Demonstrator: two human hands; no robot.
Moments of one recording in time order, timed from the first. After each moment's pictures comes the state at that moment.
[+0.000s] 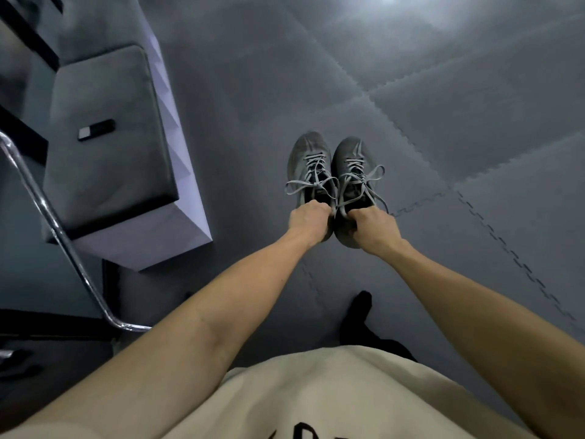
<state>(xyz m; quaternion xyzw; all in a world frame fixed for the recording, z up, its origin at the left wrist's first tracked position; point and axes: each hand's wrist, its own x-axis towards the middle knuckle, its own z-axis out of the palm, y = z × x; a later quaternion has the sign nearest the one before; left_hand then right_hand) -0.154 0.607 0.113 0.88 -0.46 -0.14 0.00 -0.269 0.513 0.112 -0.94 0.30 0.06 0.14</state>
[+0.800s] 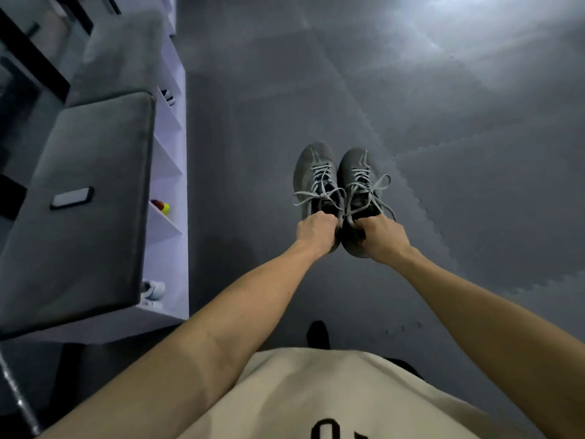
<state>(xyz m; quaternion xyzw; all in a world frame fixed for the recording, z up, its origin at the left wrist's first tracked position) 0.145 0.241 0.131 0.91 -0.39 -0.15 0.03 0.050 0.127 0.130 -0.96 0.22 0.08 0.13</state>
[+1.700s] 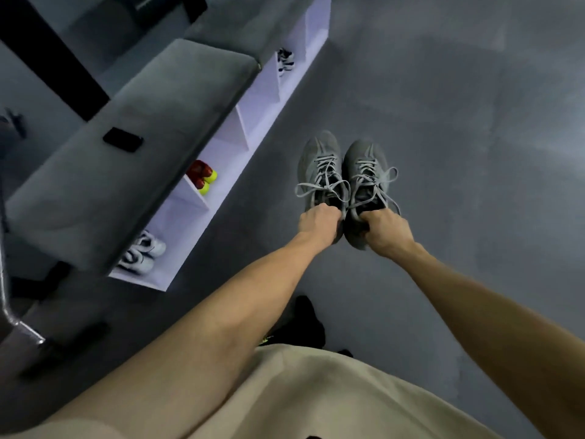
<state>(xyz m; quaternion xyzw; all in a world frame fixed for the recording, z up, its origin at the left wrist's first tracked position) 0.515 0.048 0.122 0.98 -0.09 -0.16 0.11 0.508 -0.102 0.131 -0.98 -0.07 0.16 0.08</state>
